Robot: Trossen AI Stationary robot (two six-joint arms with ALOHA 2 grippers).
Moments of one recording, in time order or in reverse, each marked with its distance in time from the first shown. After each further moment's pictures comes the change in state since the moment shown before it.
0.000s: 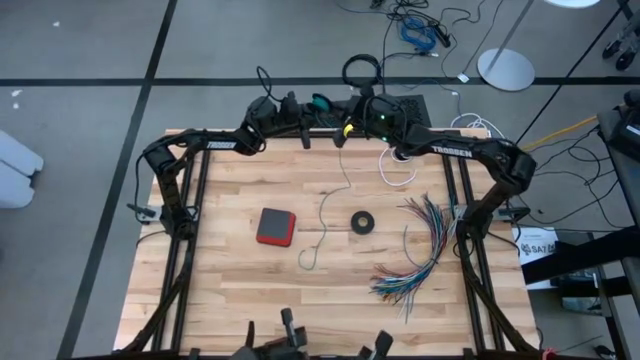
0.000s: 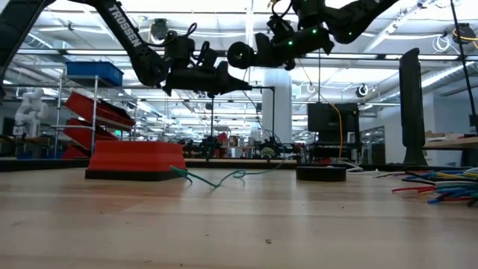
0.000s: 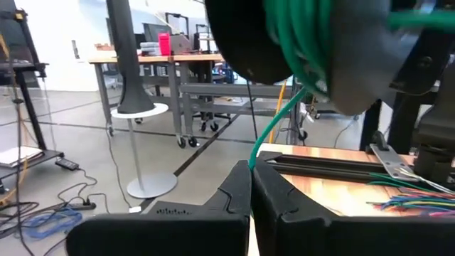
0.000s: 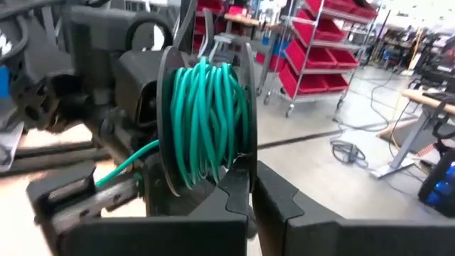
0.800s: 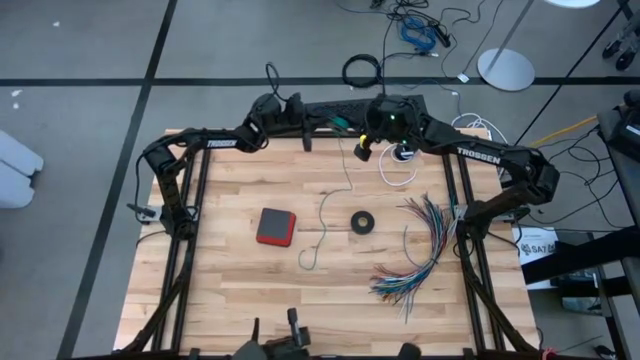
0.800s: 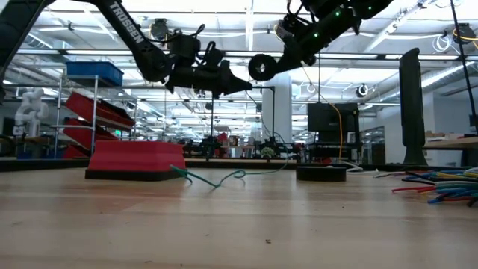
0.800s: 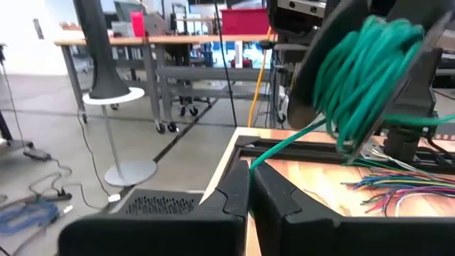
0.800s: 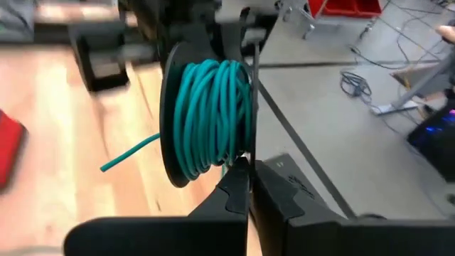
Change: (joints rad) left arm 0.000 -0.002 0.042 -0.119 0.068 0.026; right arm 0.002 -0.199 0.000 -0.569 0.002 -0.122
